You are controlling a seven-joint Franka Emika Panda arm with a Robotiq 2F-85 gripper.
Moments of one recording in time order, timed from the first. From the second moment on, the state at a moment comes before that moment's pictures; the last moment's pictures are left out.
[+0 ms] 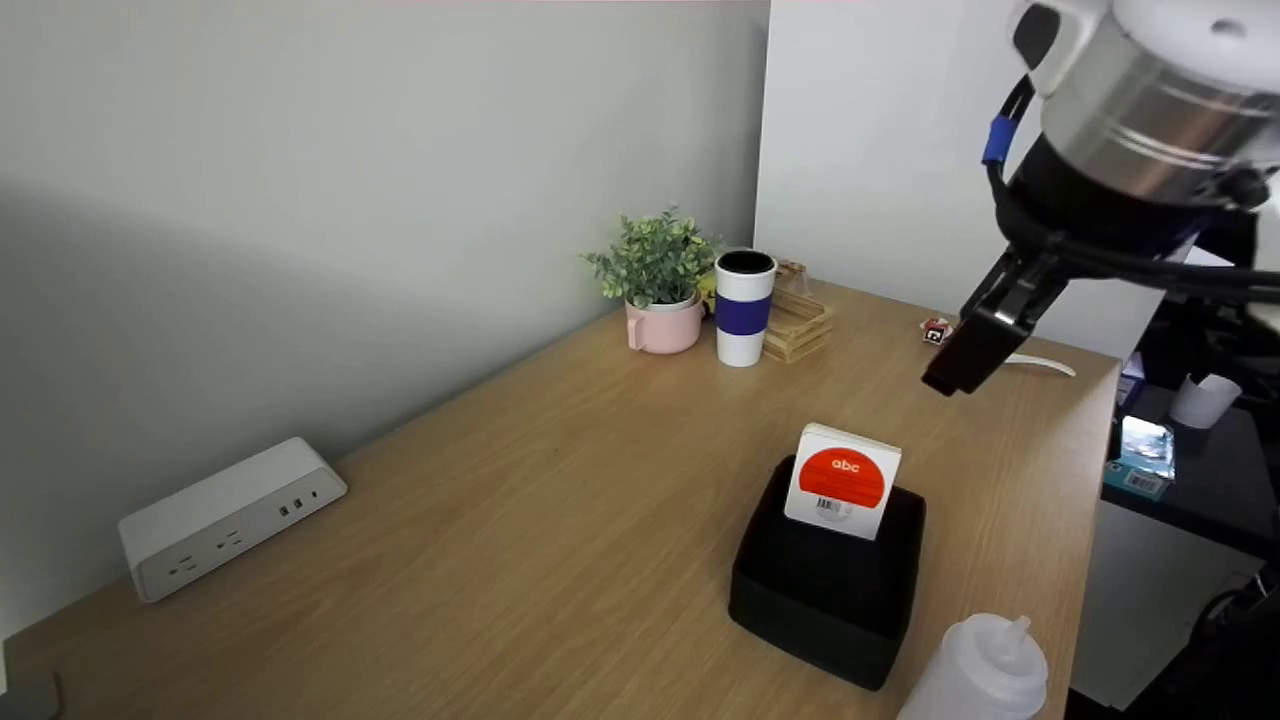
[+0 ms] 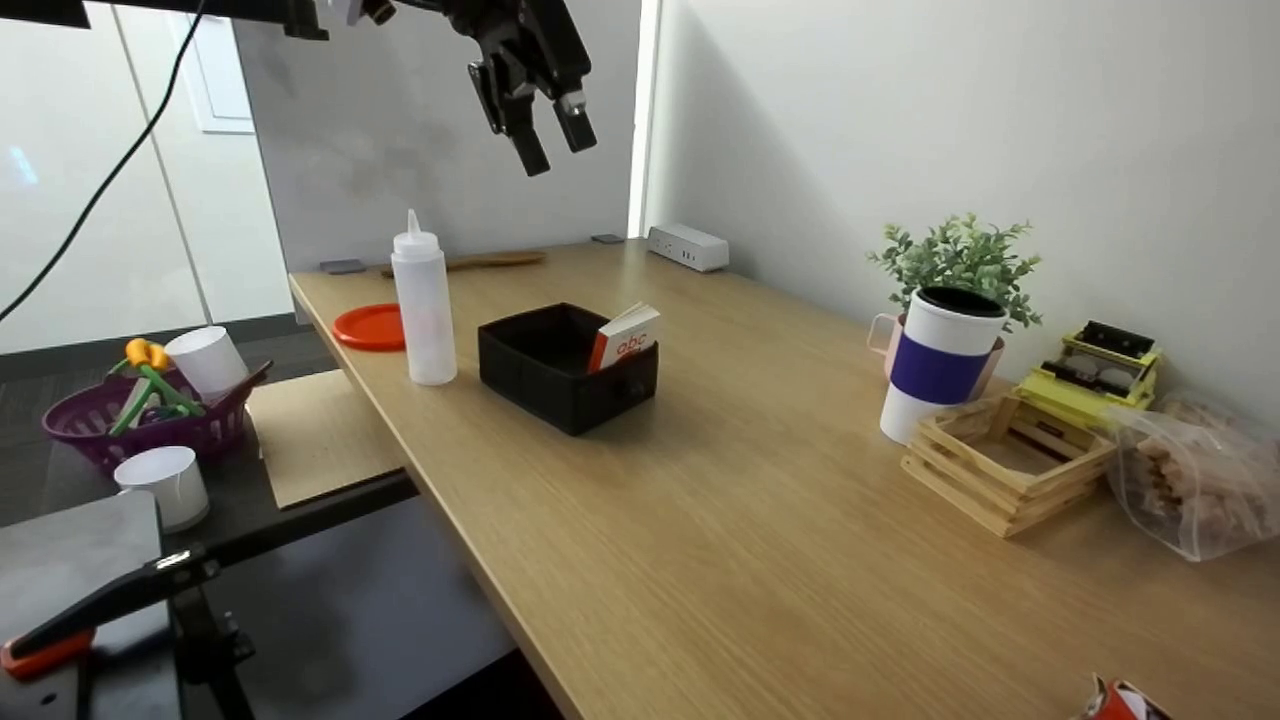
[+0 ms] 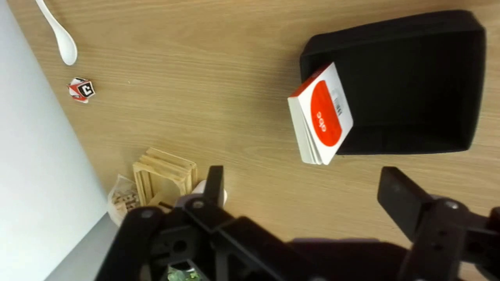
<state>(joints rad) 0.09 -0.10 0.31 -2.29 -0.56 2.24 0.79</state>
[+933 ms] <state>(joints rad) 0.11 -0.03 0.19 -2.30 -0.54 2.42 0.51</state>
